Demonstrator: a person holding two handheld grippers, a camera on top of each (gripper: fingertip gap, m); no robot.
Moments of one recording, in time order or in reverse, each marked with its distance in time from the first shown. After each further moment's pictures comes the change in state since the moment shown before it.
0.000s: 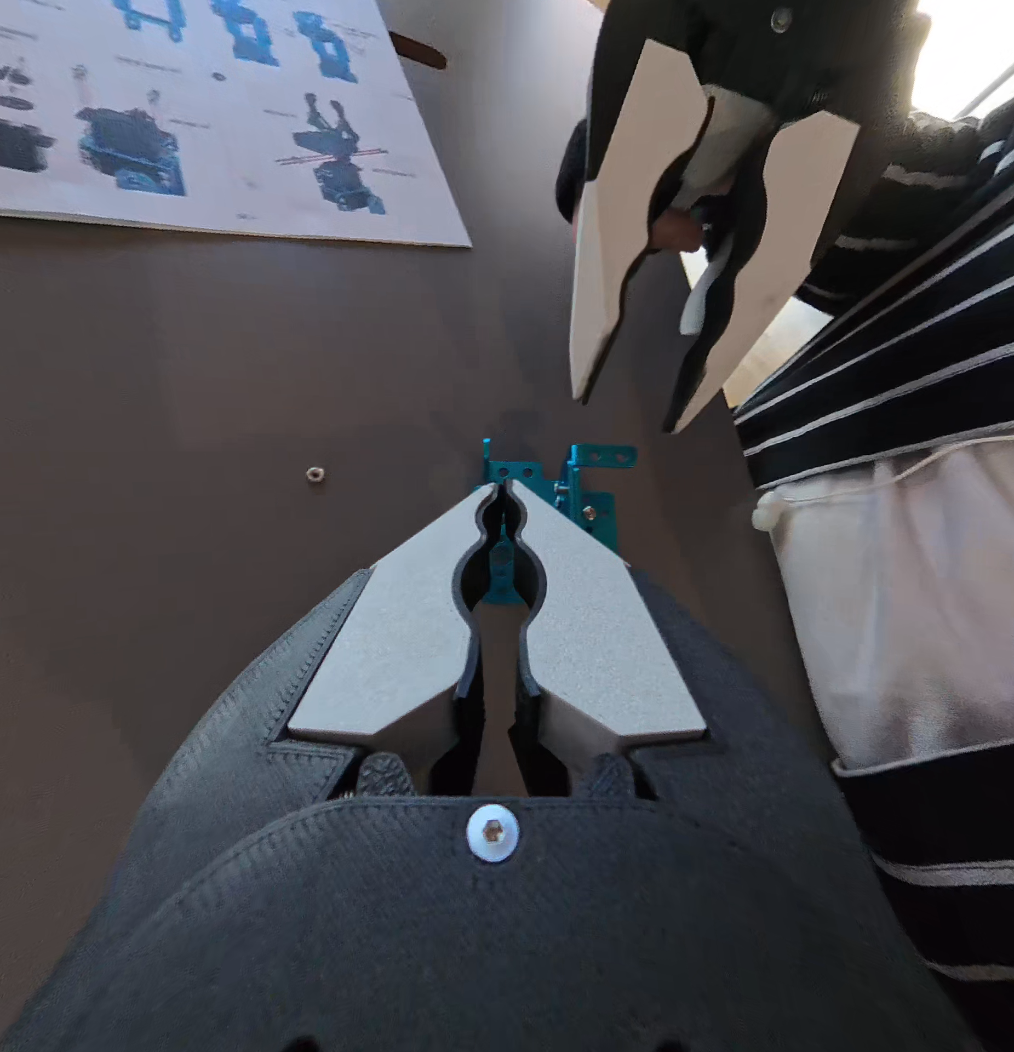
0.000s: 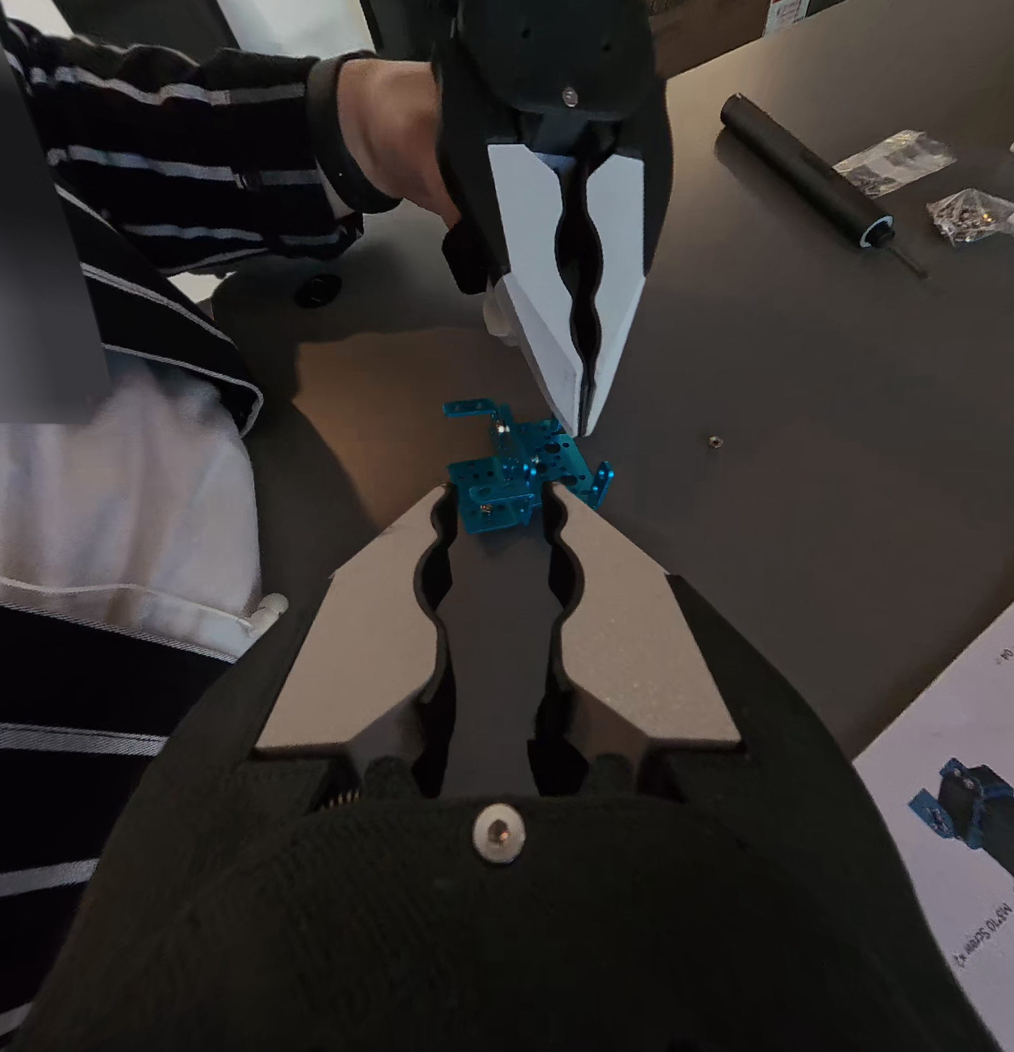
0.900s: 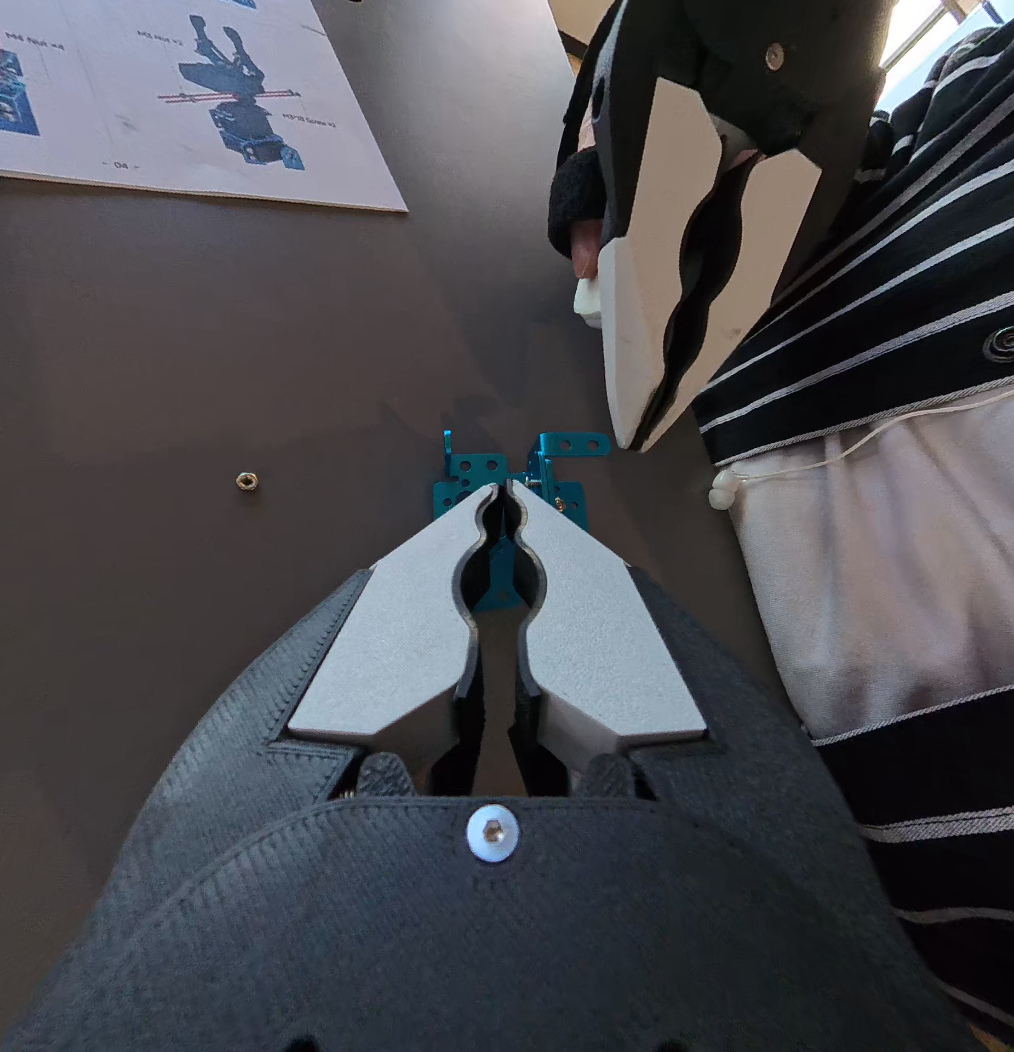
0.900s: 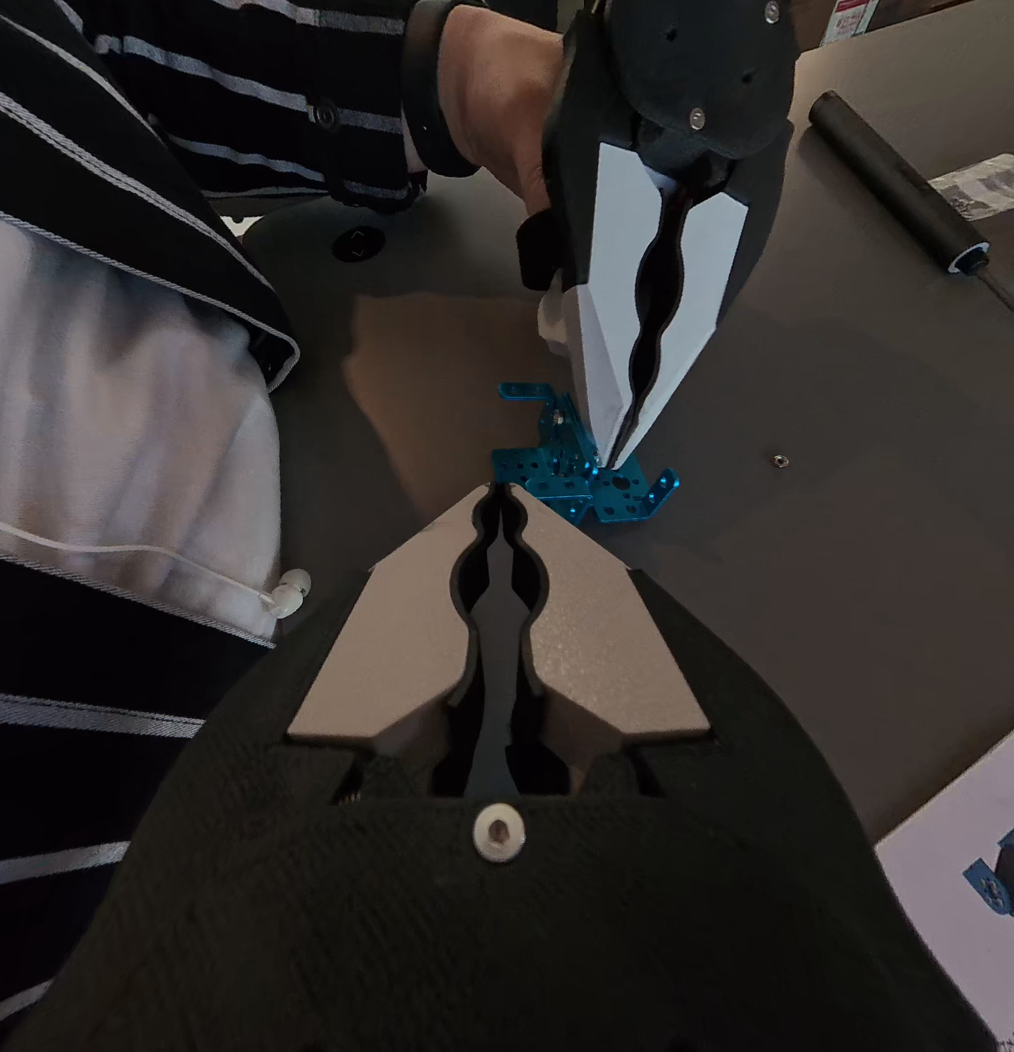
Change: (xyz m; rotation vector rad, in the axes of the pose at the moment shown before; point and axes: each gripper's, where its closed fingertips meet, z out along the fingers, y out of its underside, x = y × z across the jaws) left arm 0.013 0.008 0.012 -0.044 0.138 -0.016; right arm -0.021 0.010 0.011 -0.032 -0.046 -0.108
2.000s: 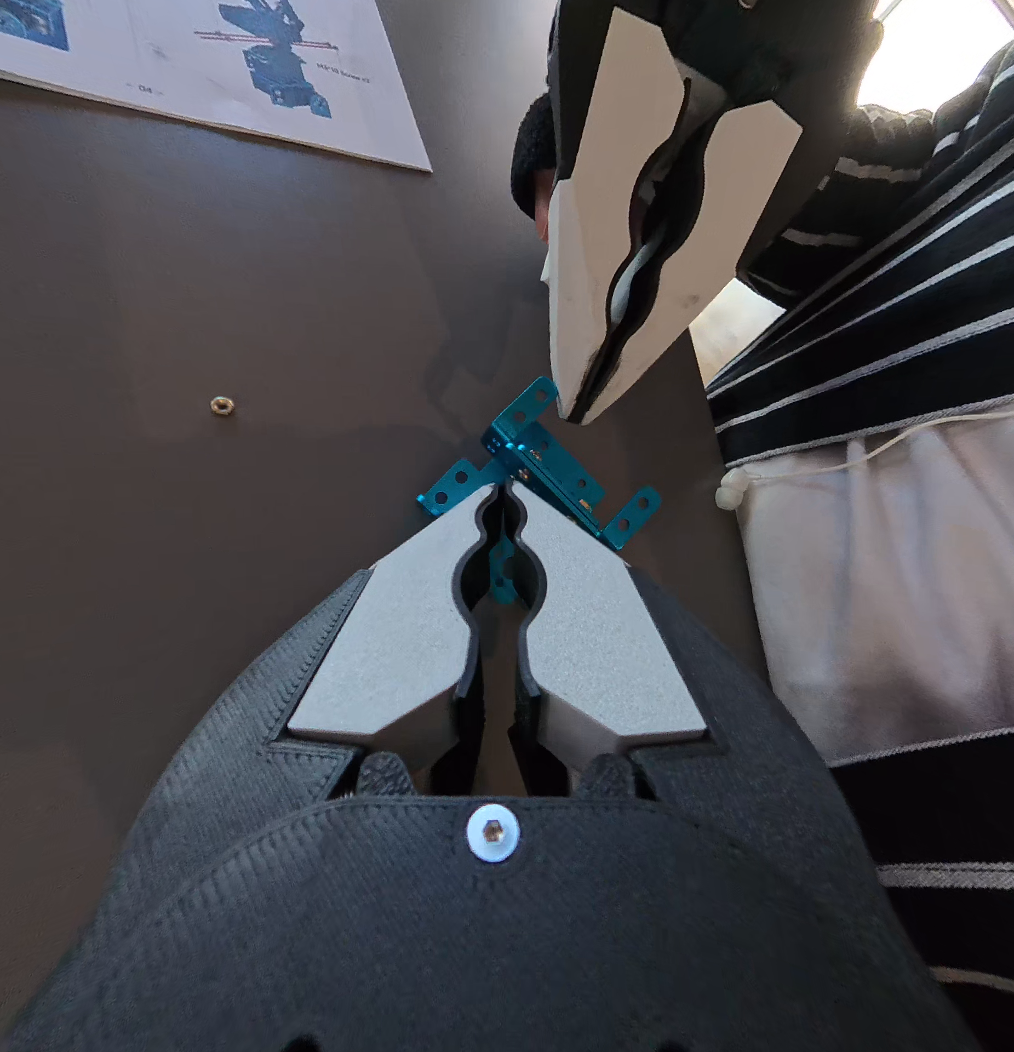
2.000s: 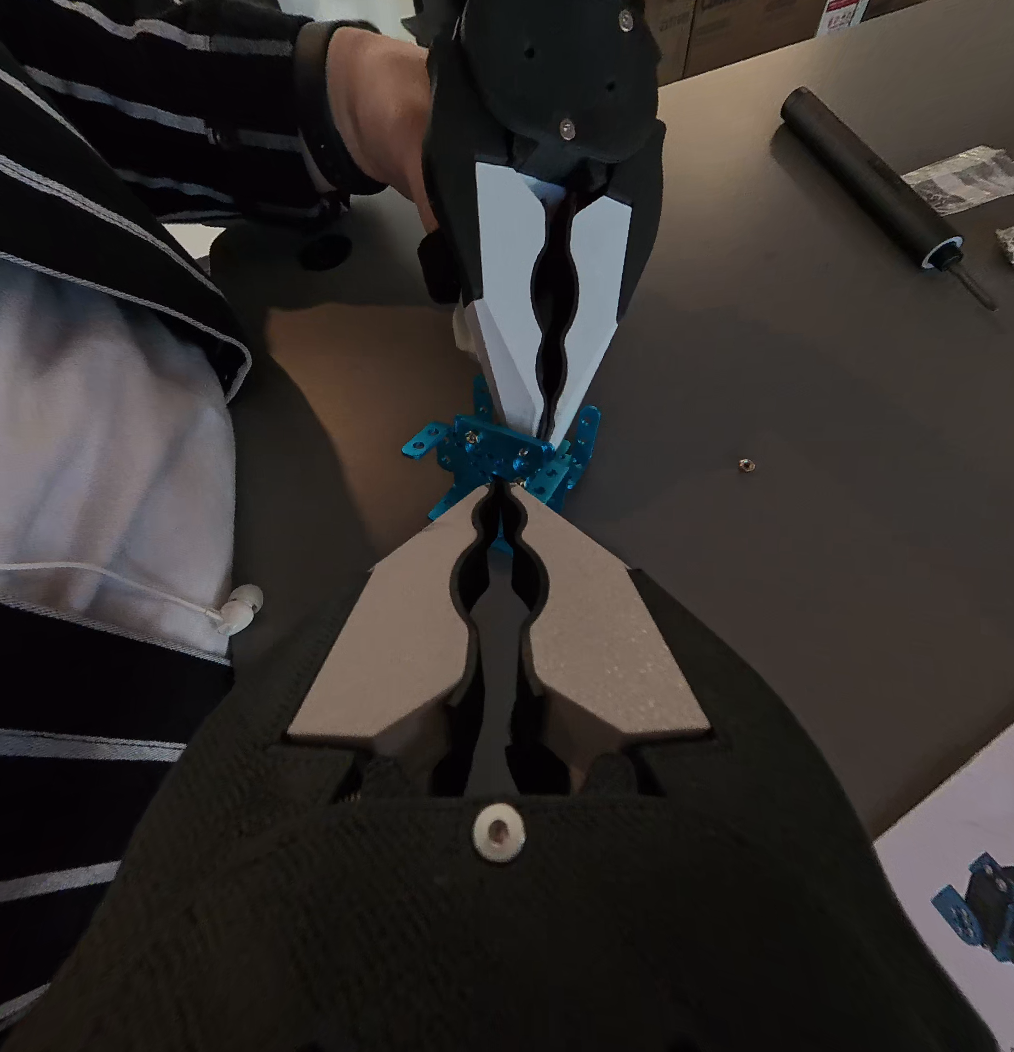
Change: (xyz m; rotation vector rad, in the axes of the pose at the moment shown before) left arm 0.005 0.015 -0.001 0.023 -0.098 -0.065; right arm 0.018 0.000 0.007 0.009 0.004 0.017
